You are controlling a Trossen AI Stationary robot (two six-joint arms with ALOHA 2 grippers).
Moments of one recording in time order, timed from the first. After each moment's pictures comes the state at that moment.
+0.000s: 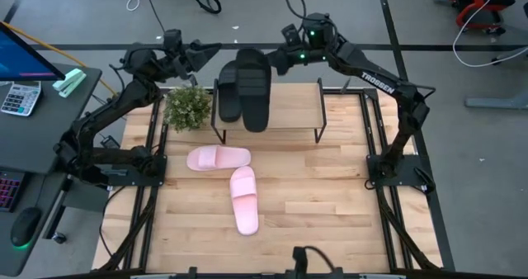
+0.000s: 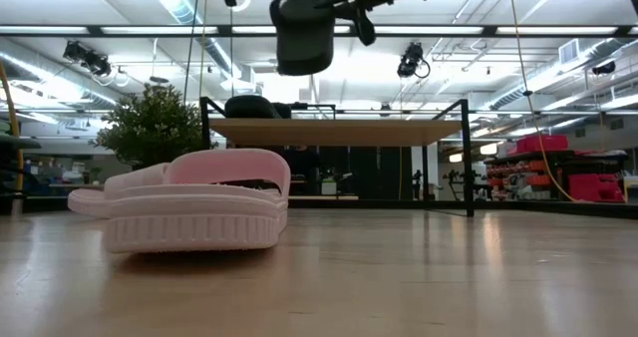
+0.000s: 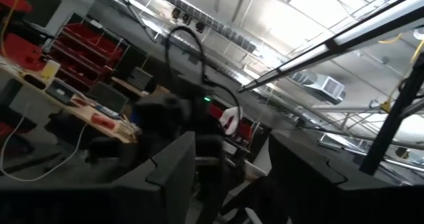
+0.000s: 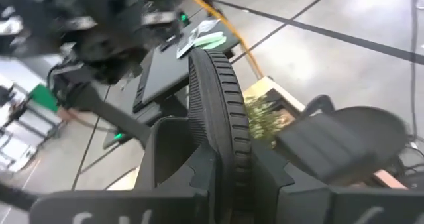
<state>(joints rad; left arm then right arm) 0.81 1.16 1.06 0.61 0.59 -0.85 -0.62 1.75 1.84 -0.36 -0.50 0.48</state>
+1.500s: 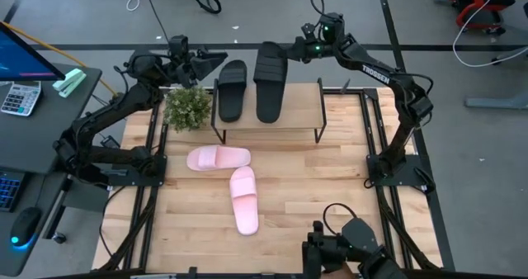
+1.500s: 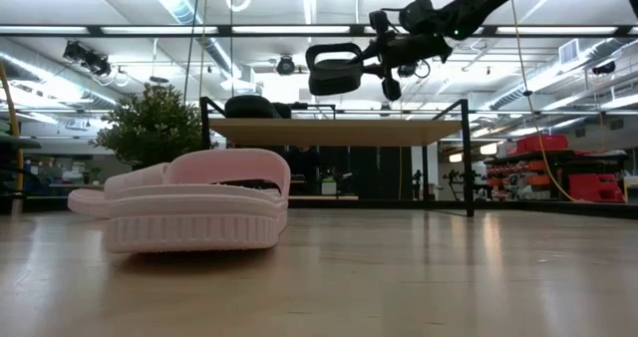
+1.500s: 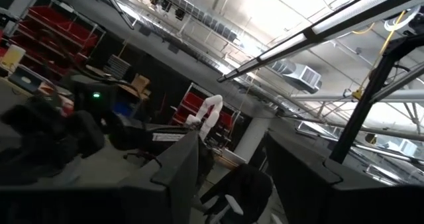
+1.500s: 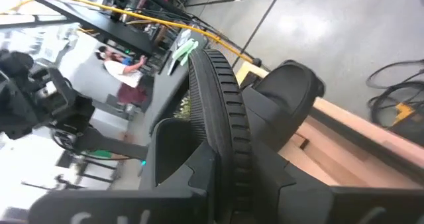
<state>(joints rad) 0.71 1.16 1.06 0.62 0.59 -0.85 -0.92 1.78 1.53 -0.04 -0.82 0.79</state>
